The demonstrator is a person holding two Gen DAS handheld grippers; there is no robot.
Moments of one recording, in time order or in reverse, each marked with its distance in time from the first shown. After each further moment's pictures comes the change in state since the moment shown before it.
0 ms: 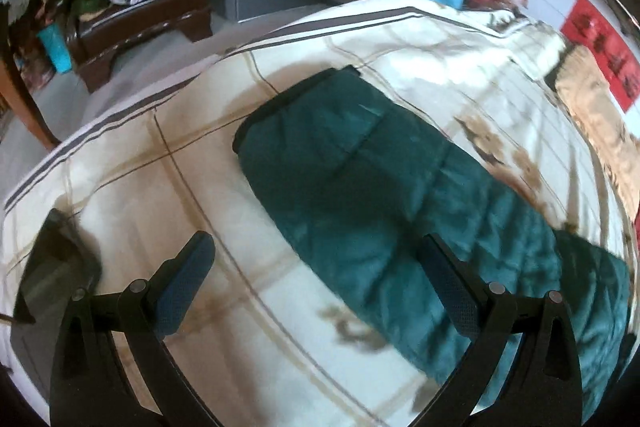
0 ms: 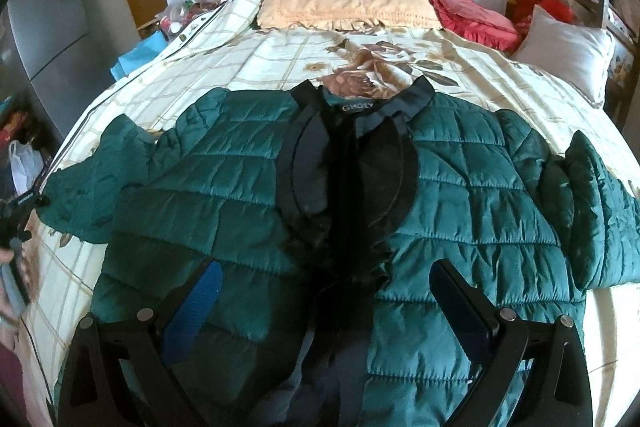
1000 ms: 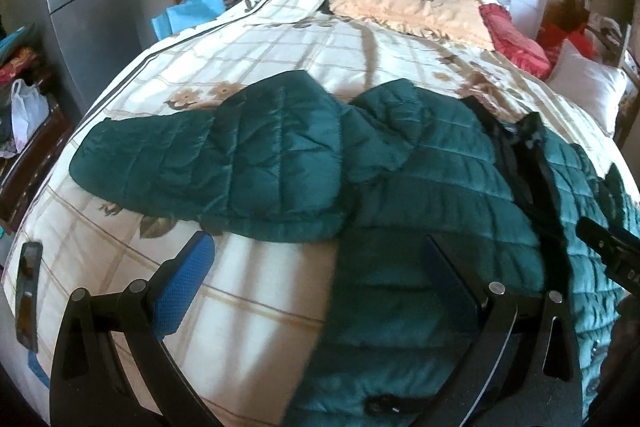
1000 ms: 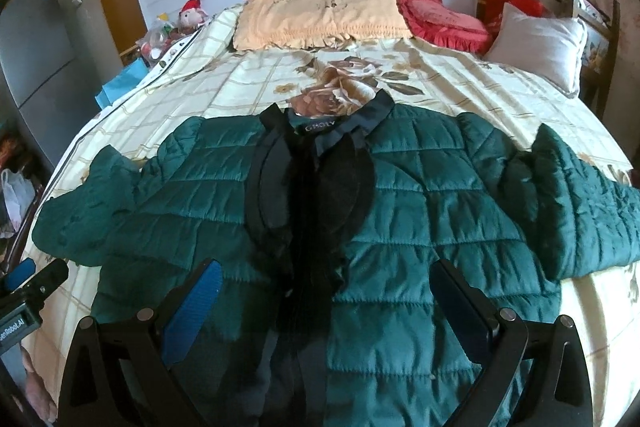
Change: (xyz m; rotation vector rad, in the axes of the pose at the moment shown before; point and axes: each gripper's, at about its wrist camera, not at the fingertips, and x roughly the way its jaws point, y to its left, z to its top) left arm -0.166 -0.173 -0.188 0.600 -0.084 -0.286; right arm -0.011 -0.024 0.004 0.082 -0.037 -0.036
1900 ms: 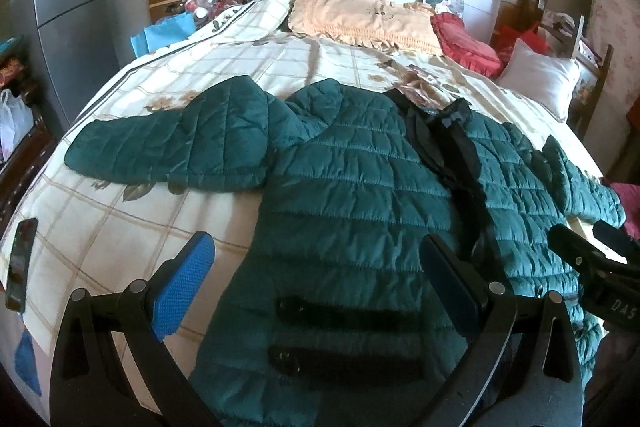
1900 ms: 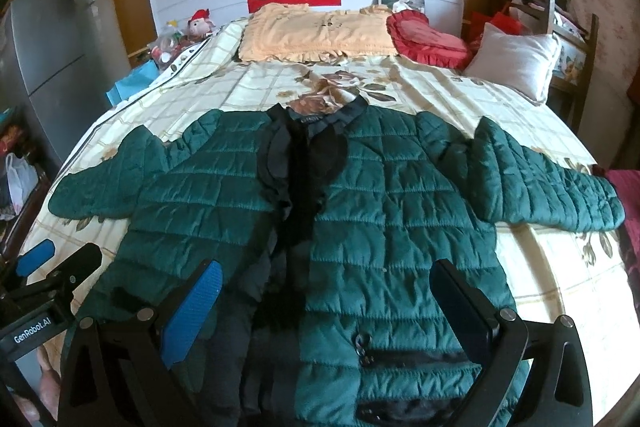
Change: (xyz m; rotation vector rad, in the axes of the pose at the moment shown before) left arm -0.079 -0.052 -0.056 0.044 -0.072 -0.117; right arm -0.098 -0.003 -0.062 -0.031 -0.068 -0.035
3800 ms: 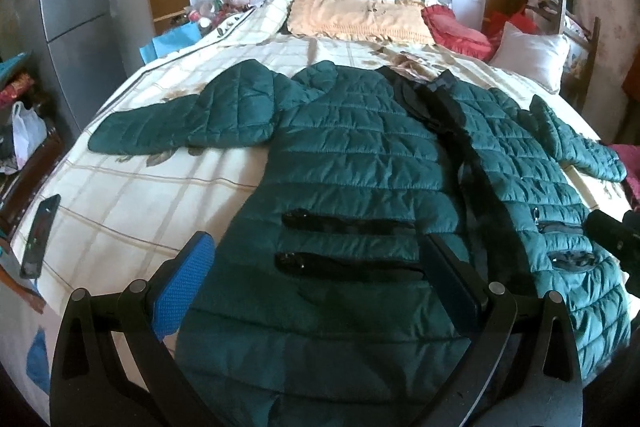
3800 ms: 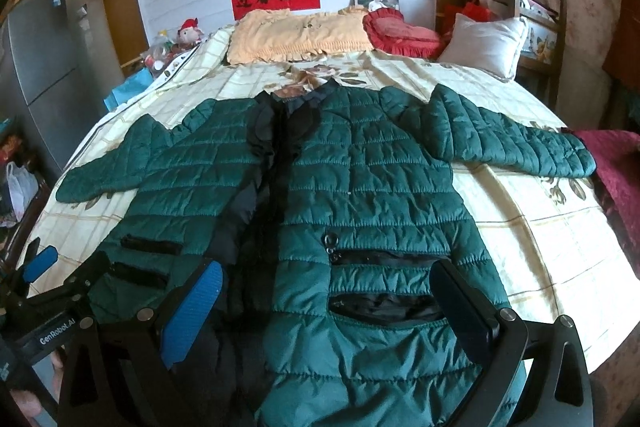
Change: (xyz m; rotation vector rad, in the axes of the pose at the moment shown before) left arm -0.043 -0.010 -0.071 0.063 -0.034 0.038; right arm -0.064 -0.021 -0.074 0.087 -0.043 -0.001
